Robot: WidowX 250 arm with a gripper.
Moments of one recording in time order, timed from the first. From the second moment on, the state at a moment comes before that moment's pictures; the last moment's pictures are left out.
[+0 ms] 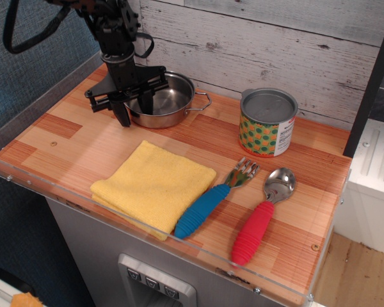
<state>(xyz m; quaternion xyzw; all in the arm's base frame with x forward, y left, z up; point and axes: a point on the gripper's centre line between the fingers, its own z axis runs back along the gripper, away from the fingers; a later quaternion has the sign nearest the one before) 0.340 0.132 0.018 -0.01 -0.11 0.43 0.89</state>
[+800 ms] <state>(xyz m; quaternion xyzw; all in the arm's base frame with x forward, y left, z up) 0.330 0.137 0.029 0.00 -0.14 0.39 0.91</state>
